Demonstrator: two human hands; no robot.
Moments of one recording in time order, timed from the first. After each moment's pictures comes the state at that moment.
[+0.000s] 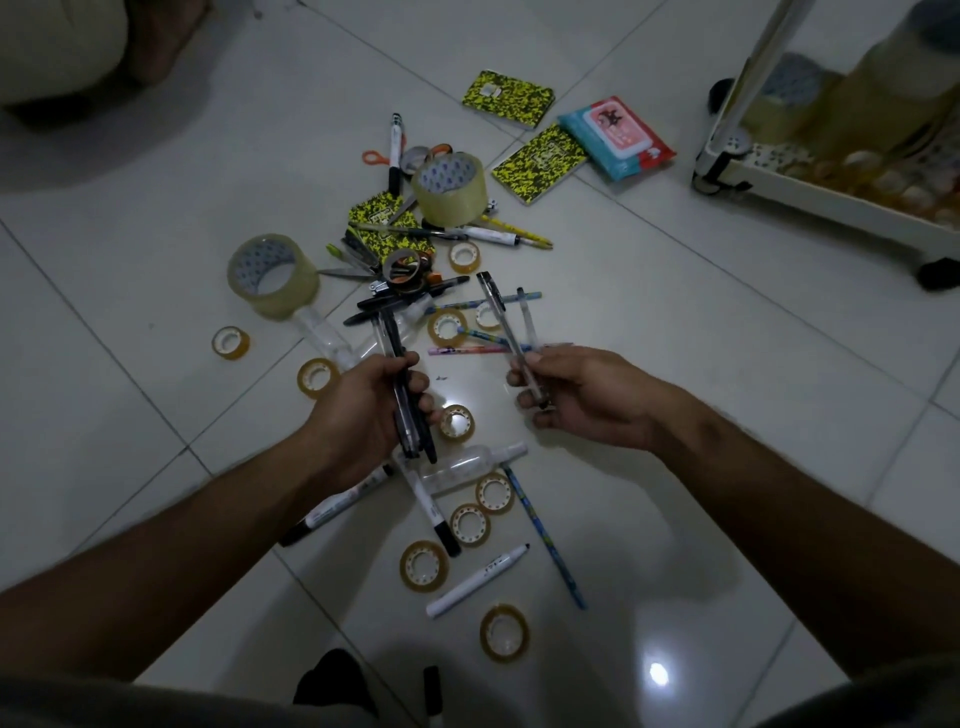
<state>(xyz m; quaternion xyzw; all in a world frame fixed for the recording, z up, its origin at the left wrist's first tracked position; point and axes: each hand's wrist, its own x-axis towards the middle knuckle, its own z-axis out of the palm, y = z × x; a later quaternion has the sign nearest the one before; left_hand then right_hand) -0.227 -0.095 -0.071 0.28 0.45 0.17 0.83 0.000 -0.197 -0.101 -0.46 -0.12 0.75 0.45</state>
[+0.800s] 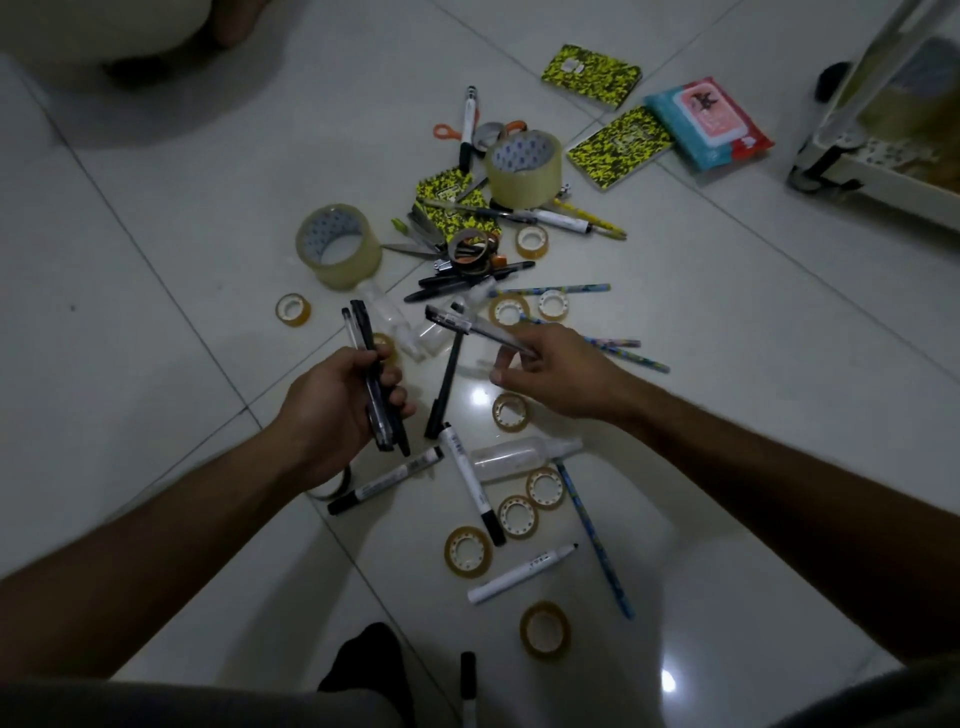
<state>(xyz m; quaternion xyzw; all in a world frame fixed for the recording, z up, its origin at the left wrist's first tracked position) -0.296 -0.076 -0.068 0.26 0.50 0.23 0.79 -0.053 -0.142 -0.109 -0.64 -0.59 0.42 0.25</state>
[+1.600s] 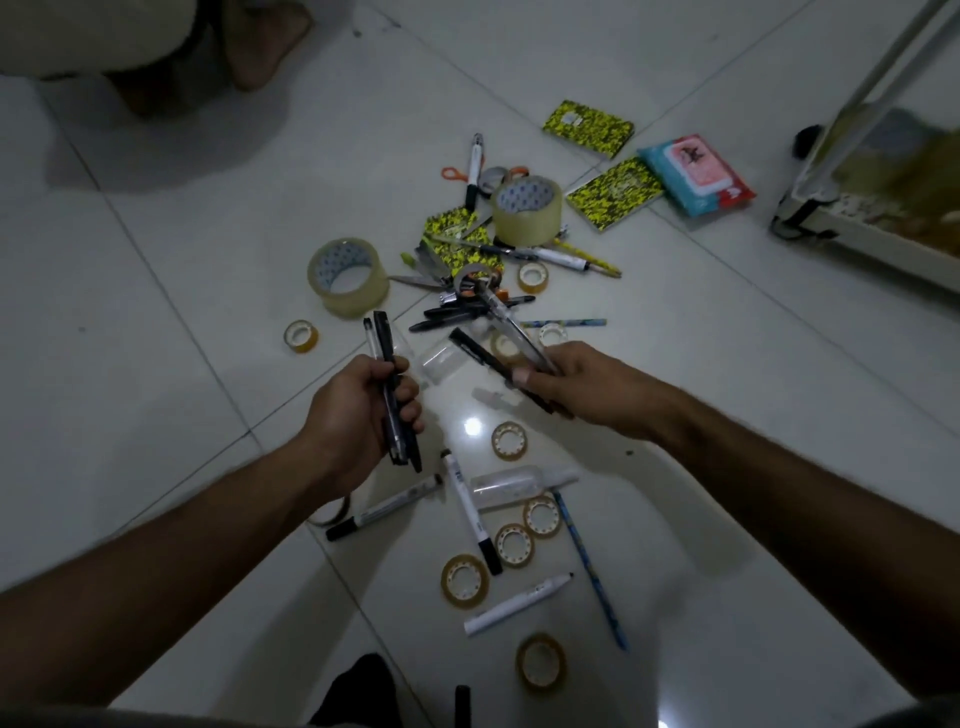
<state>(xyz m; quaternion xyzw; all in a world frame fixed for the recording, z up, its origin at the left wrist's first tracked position) -0.276 -0.076 -0.055 0.28 0.51 0.25 0.77 -0.030 -0.142 -0.092 -0.62 -0.49 0.56 0.27</state>
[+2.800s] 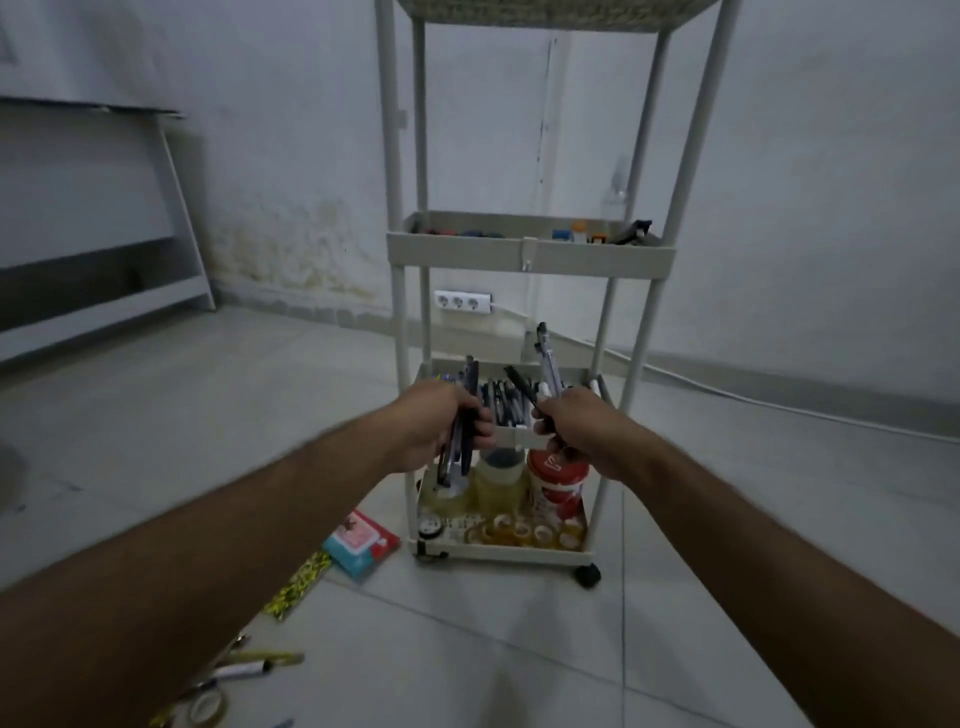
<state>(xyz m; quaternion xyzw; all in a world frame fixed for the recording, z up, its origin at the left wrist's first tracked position) 0.169 -0.122 0.216 0.62 0.21 0.07 0.75 0.273 -0.275 0.212 -0.81 -0.18 0.23 0.50</state>
